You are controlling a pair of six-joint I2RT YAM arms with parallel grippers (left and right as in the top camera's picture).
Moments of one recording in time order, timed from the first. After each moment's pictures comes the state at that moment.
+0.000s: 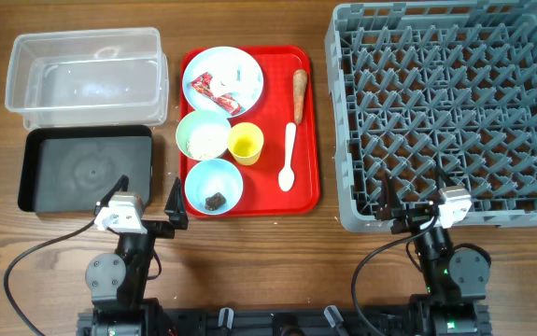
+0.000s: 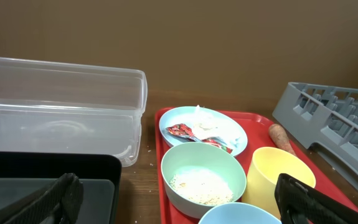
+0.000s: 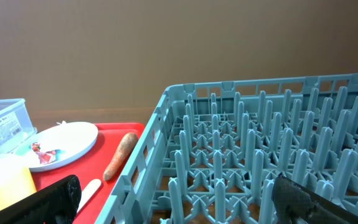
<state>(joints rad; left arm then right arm) 0.05 0.01 0.01 -0.06 0.16 -0.15 0.03 0.02 0.01 0.01 -0.13 0.10</state>
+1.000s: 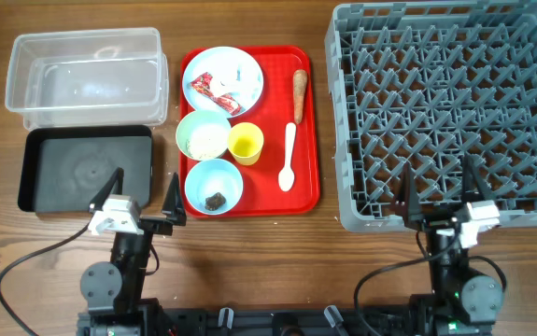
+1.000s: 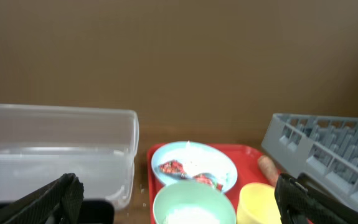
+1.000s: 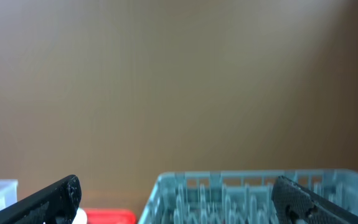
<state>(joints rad) 0.05 0.02 0.03 0.08 0.18 -0.15 0.03 0.02 0.03 0.33 -0.07 0.09</state>
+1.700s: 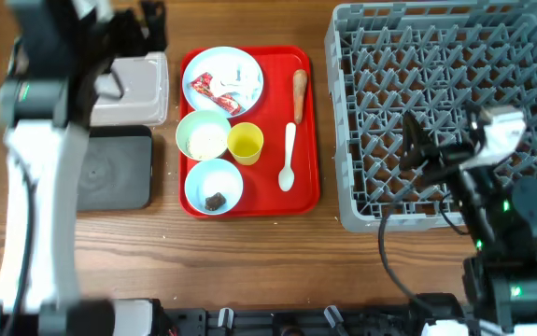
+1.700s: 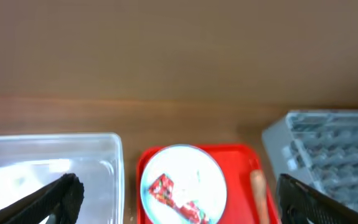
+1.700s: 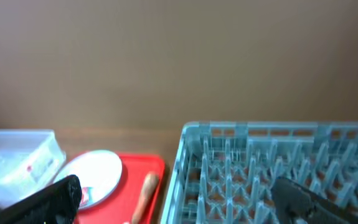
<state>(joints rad) -0.03 1.58 1.75 -0.72 0.16 -0.12 0.02 0.67 0.80 -0.27 -0.19 0.09</state>
